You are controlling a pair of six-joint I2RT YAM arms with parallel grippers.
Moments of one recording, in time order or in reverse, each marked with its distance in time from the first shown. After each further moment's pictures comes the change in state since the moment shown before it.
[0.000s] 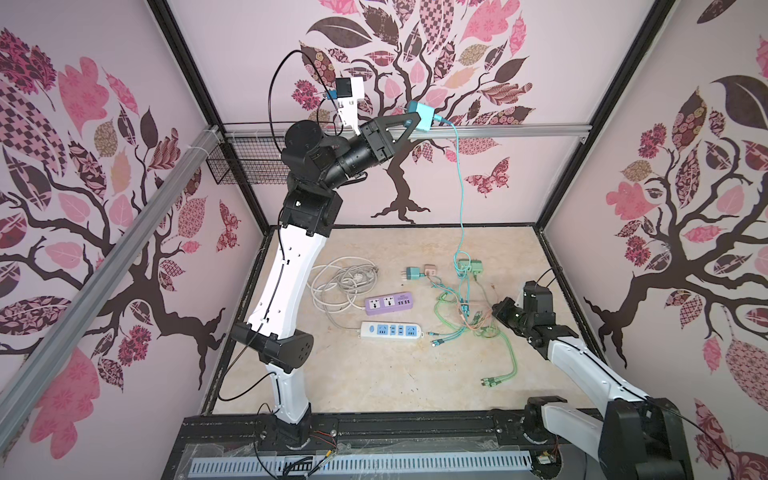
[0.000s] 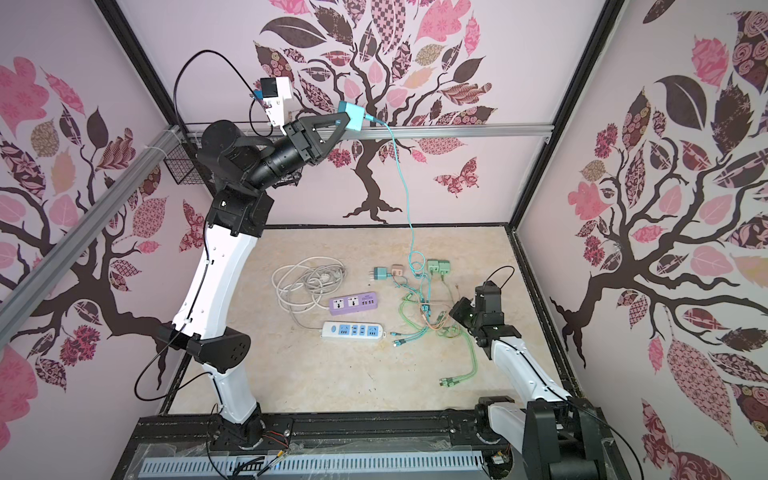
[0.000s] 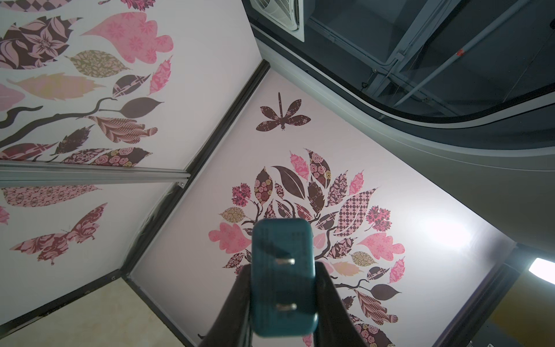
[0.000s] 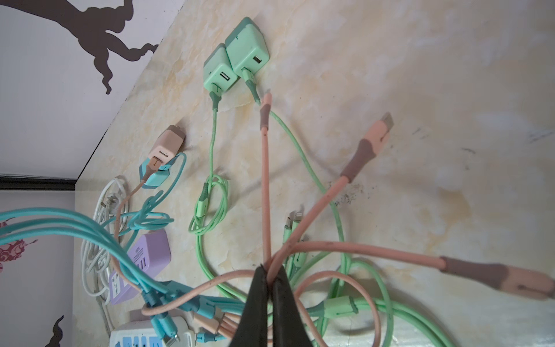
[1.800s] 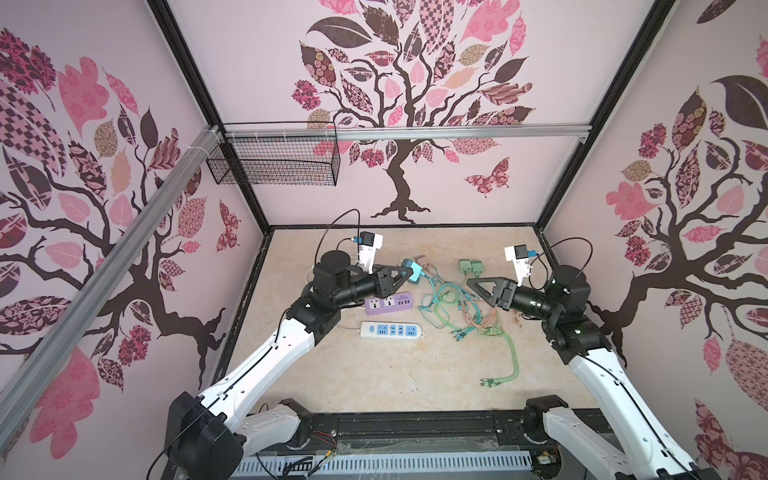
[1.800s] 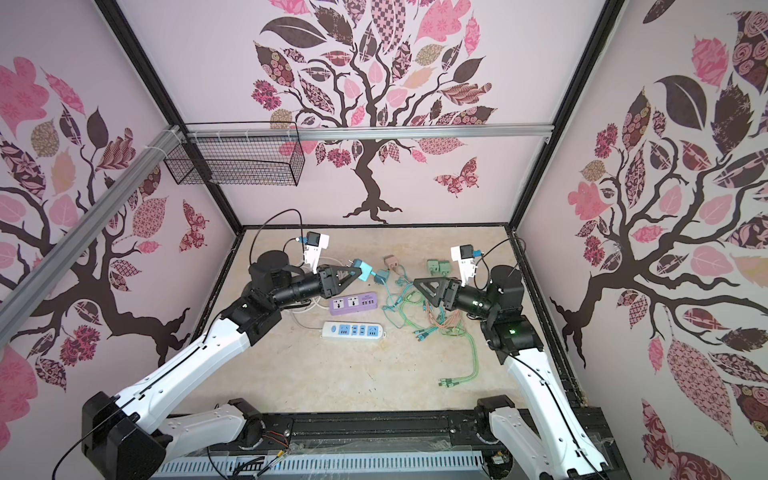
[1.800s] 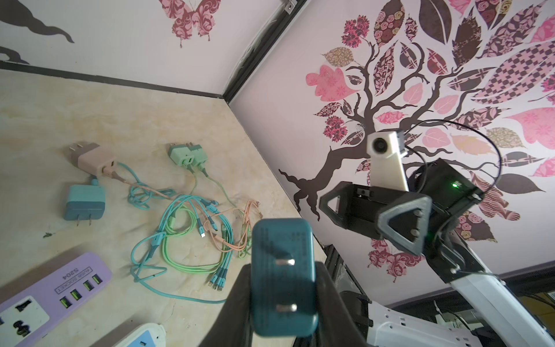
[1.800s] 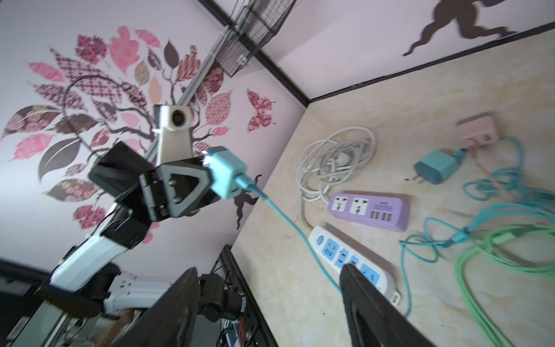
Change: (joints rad) left arm -0.195 -0.714 -1.558 0.191 -0.196 0.301; right arm 0.153 -0.263 0.250 0.087 -0.724 -0.001
